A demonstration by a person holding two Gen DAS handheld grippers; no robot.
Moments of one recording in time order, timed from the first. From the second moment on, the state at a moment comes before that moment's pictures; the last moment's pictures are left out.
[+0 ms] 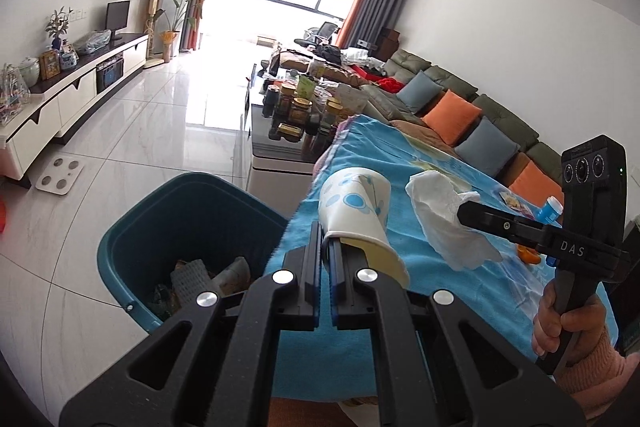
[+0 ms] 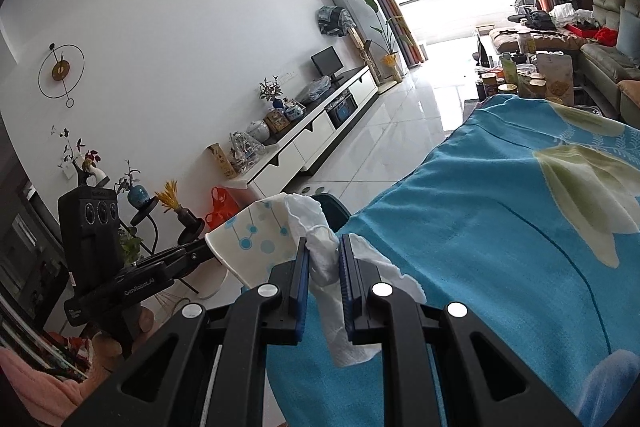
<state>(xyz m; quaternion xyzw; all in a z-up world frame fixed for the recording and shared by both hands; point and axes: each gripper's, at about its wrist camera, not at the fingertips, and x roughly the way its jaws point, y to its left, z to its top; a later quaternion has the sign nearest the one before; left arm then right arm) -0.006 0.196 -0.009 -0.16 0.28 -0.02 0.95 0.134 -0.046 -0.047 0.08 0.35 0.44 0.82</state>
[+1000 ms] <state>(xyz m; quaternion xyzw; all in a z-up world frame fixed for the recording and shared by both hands) -0.017 0.251 -0.013 -0.18 0.29 0.05 0.94 0.149 0.028 -0.049 0.04 0.37 0.49 0.79</state>
